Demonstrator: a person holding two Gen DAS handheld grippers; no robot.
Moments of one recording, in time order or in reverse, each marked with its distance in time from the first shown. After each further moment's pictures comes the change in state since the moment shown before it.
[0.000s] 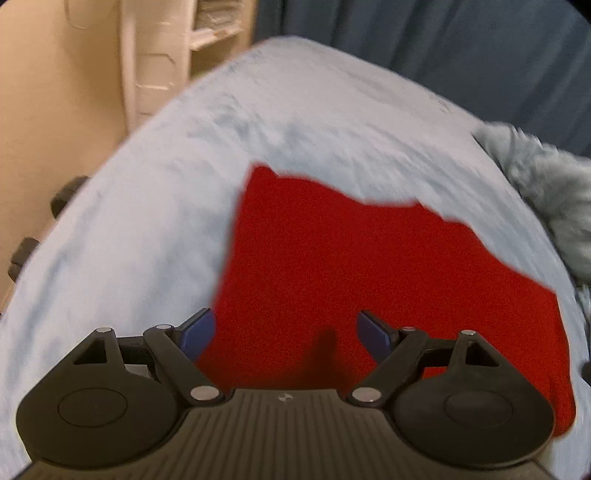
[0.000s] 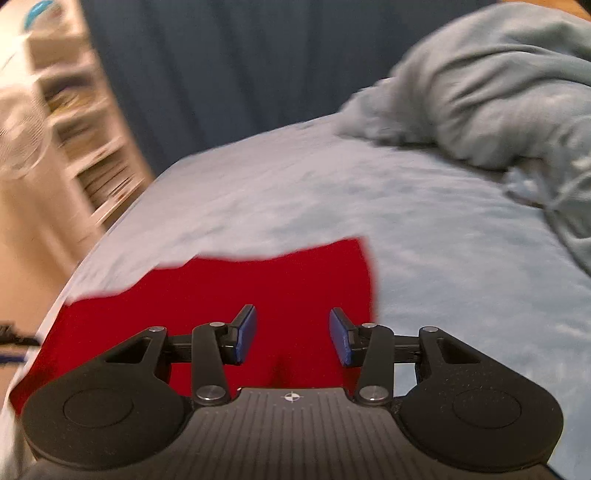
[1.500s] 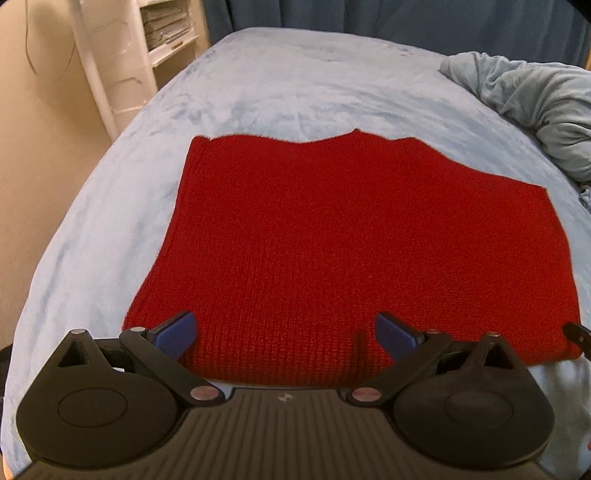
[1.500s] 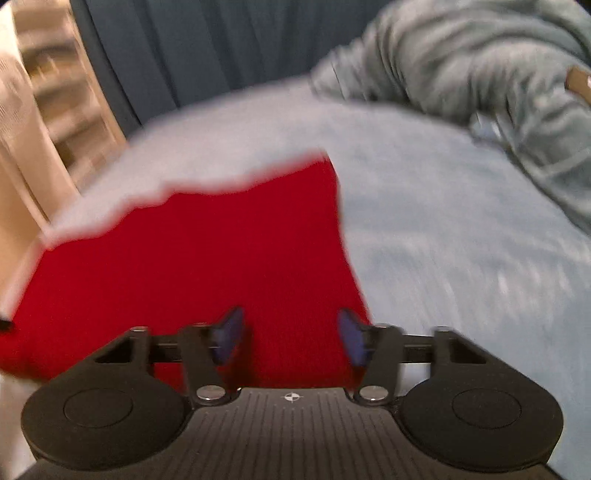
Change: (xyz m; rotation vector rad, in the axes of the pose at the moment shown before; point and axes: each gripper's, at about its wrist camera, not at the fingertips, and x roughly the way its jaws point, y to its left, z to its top) left arm -0.025 -0.071 -0.067 0.203 0.016 0.116; right arm -0.002 -0.020 -0.061 0.006 0.115 -0.152
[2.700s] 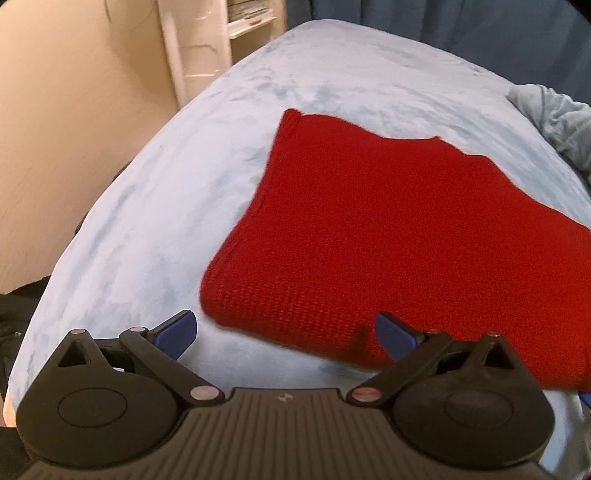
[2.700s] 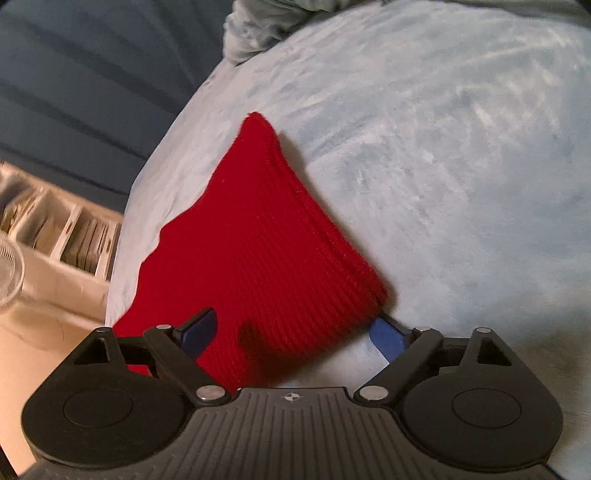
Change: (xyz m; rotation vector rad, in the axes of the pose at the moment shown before) left arm -0.009 0.048 -0.020 -0.192 0.031 0.114; right arm 0.005 -0.045 -0.013 0.618 0.095 0.213
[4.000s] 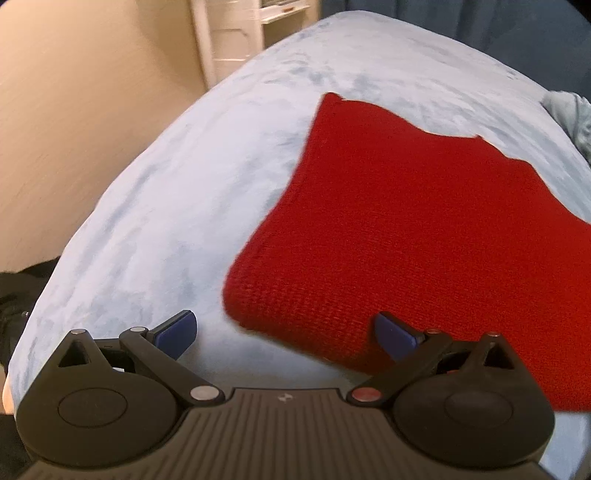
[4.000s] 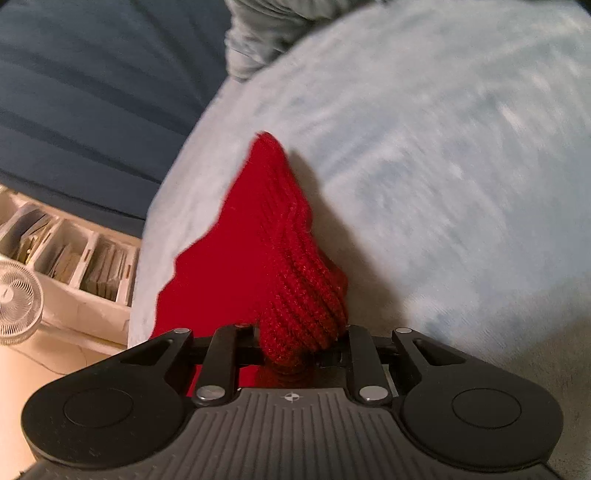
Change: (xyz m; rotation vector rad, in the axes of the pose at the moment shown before) left arm 0.022 0.013 0.000 -0.078 0.031 0.075; right arm 0.021 -0.017 0.018 0.064 -0.031 0.081
